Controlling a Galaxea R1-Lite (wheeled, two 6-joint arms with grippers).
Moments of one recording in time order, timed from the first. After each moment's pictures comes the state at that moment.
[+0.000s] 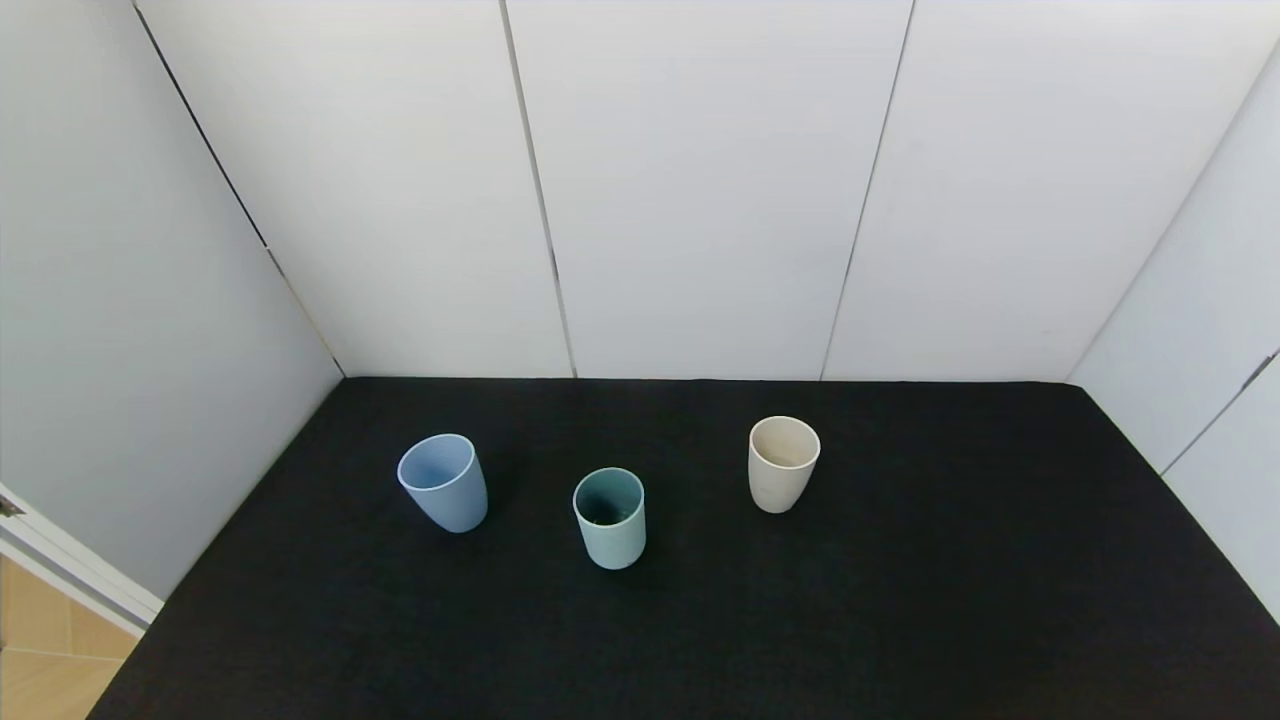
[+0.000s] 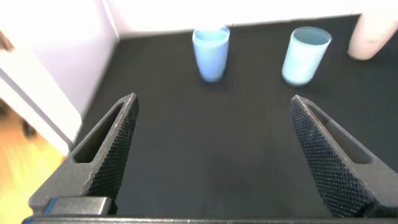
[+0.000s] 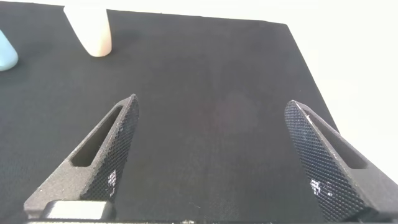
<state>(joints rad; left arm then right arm) 0.00 0.00 0.00 -0.06 -0.03 0.05 0.00 0.00 0.00 0.00 0.00 -0.02</state>
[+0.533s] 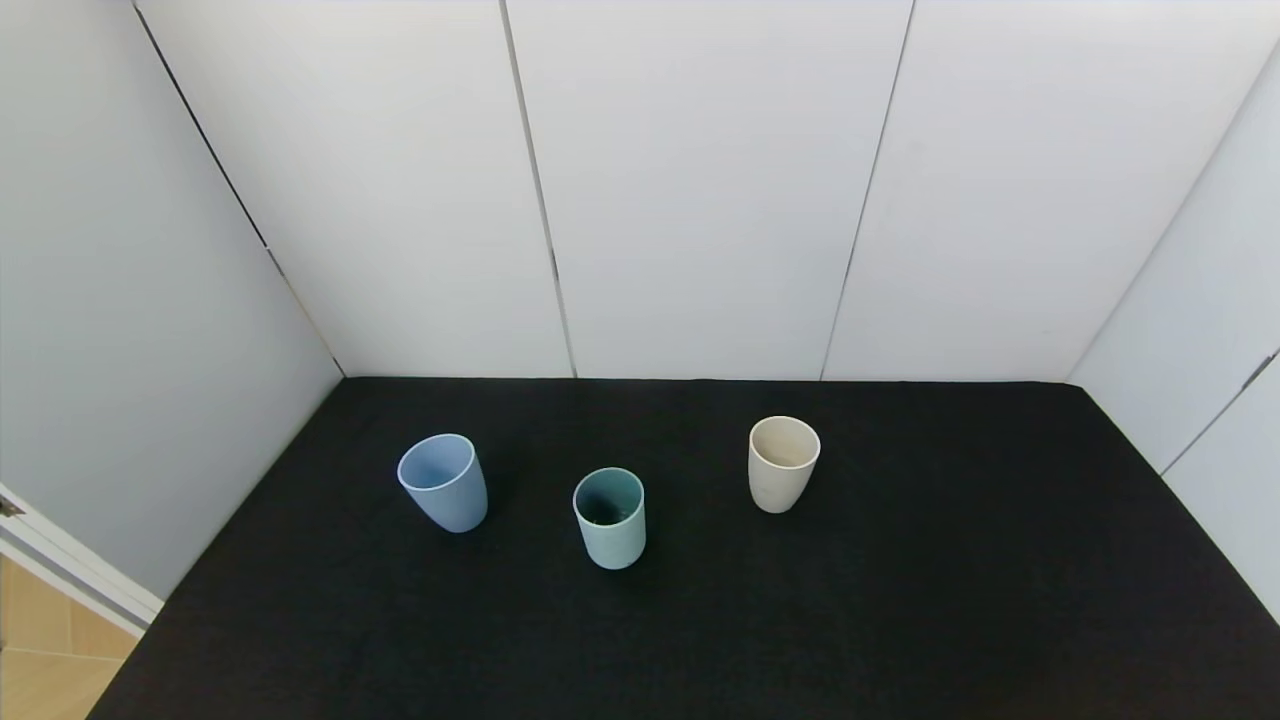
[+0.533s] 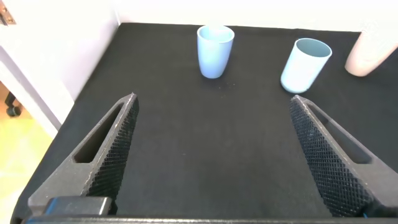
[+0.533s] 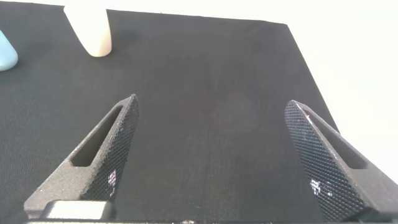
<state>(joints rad) 0.00 0.00 0.00 -0.06 0.00 -0.05 0.00 0.00 0.00 0.00 0.00 -0.02</state>
